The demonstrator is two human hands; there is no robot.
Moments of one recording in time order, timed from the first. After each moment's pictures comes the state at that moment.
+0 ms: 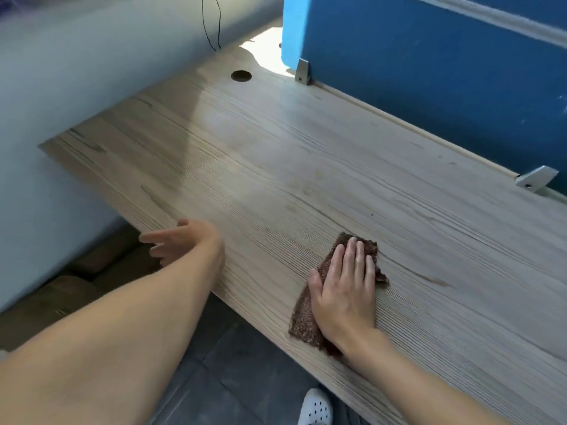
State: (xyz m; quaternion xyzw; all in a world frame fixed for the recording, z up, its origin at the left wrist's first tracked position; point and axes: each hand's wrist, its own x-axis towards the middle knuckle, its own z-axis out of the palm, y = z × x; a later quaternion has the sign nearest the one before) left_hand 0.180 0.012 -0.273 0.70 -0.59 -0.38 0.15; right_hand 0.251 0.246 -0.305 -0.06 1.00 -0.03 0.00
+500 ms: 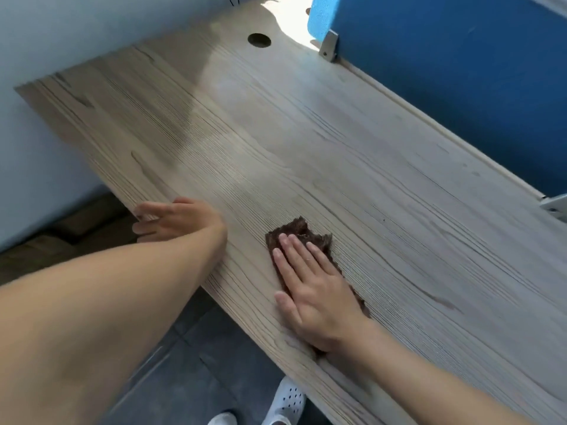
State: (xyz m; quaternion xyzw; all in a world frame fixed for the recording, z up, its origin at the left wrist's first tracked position) left_hand 0.164 0.016 -0.300 0.72 -0.64 -0.23 0.13; right_hand 0.228 0.239 -0.307 -0.40 0.91 -0.04 0.02
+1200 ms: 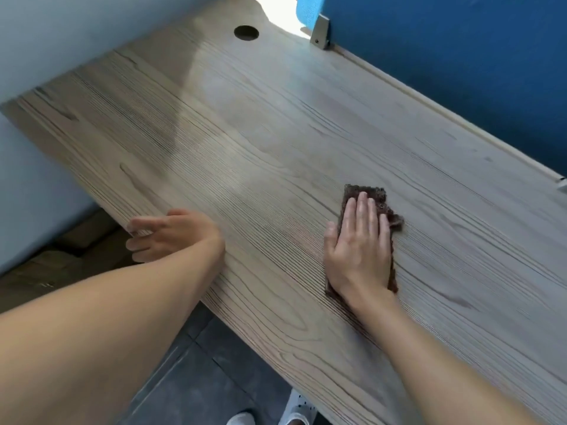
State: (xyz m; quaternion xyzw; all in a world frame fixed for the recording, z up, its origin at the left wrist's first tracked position) left_hand 0.161 0.015 -0.301 0.72 -0.65 -0.20 0.11; right_hand 0.164 0.242 -0.307 -0.01 1.00 -0.05 -0.02
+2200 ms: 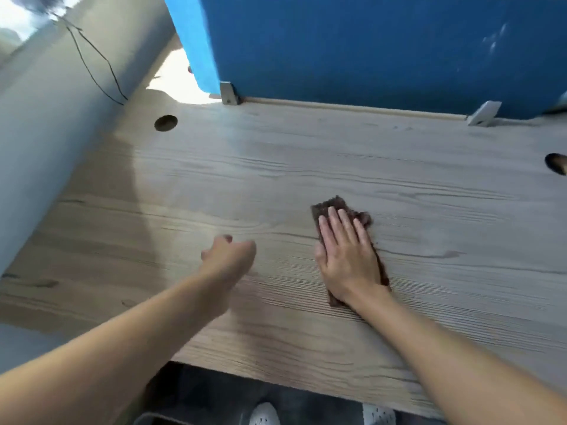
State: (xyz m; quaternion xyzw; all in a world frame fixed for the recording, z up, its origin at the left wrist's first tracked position) left_hand 0.109 0.016 -0.198 0.23 -0.85 -0.39 -0.27; right_hand 0.156 0.214 -0.306 0.07 1.00 -0.06 -0.02
